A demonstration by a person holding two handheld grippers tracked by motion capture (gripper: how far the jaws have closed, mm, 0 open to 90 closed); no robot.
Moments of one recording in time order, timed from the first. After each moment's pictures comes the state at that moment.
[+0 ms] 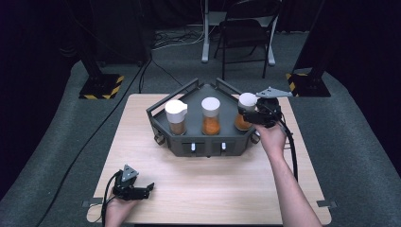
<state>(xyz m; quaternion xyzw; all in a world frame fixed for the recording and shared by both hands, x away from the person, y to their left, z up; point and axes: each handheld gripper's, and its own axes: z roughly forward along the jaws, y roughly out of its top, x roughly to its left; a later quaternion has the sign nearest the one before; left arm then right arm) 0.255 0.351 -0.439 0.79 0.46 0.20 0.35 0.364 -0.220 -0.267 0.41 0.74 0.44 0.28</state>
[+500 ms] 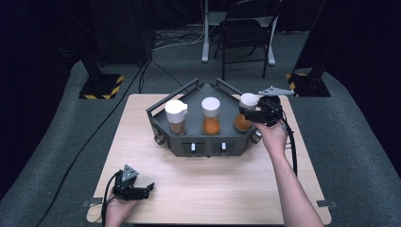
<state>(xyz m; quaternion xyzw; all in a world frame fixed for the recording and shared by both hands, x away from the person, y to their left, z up) 0.255 0.351 -0.439 0.79 0.46 0.20 0.35 0.377 -0.231 -0.266 0.43 0.74 0.45 0.25</state>
